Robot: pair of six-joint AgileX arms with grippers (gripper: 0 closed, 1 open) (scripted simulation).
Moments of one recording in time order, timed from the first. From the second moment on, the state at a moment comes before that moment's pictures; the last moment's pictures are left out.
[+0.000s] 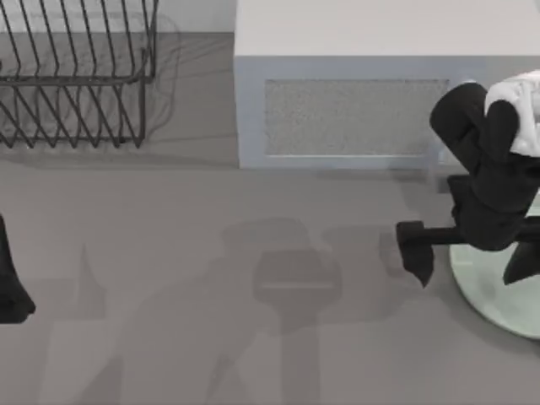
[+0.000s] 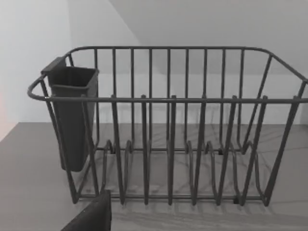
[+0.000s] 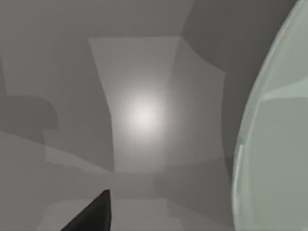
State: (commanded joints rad) left arm 0.00 0.00 0.00 0.00 0.00 0.00; right arm 0.37 1.94 1.20 -0.90 0.00 0.35
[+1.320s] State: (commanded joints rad) left arm 0.00 0.00 0.00 0.00 0.00 0.00; right arm 0.34 2.02 1.17 -0.72 0.00 0.36
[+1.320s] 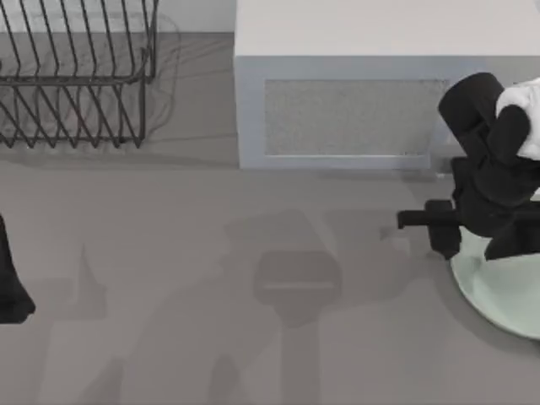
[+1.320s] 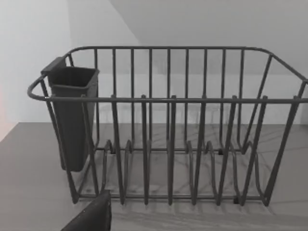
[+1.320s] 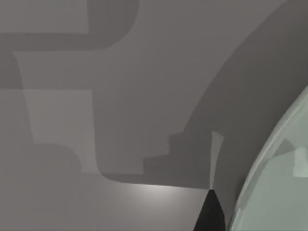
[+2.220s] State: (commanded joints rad) left arm 0.00 0.00 0.00 0.00 0.00 0.00; right arm 0.36 1.93 1.22 -0.83 -0.01 0.32
